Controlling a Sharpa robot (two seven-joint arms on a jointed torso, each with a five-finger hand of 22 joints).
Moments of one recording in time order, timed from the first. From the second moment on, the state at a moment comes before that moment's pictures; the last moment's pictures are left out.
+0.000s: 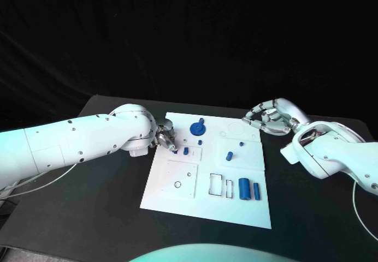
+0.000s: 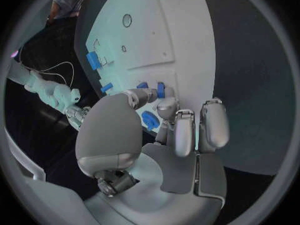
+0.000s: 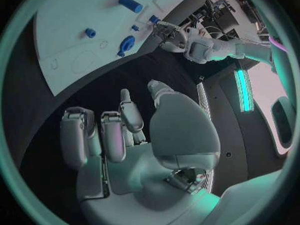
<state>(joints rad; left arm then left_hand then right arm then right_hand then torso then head) 1.29 -0.76 -0.10 1.45 -1.12 0.15 -0.51 1.19 -0.25 0.77 0.20 0.33 0.87 0.06 0.78 0.59 1.32 -0.02 1.13 0.99 1.47 -0.07 1.54 1.31 0.08 1.36 0.03 1.43 1.24 1.26 -0.90 -0.13 1.57 -0.94 -0.53 0.03 1.17 -0.16 0.19 0.29 0.34 0.88 0.14 0.33 0.40 1.33 0.06 1.26 1.25 1.47 -0.01 1.50 1.31 0.02 1.47 0.10 1.43 1.31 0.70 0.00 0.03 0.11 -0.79</state>
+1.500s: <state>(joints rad) 1.29 -0.75 -0.10 1.44 -1.11 0.15 -0.52 1.05 -0.27 0.81 0.16 0.33 0.89 0.03 0.80 0.63 1.35 -0.05 1.16 1.01 1.47 -0.09 1.55 1.31 0.08 1.38 0.02 1.45 1.27 1.26 -0.90 -0.13 1.57 -0.94 -0.53 0.03 1.17 -0.16 0.18 0.29 0.34 0.88 0.14 0.33 0.40 1.33 0.06 1.26 1.25 1.47 -0.01 1.50 1.31 0.02 1.47 0.10 1.43 1.31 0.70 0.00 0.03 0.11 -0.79</state>
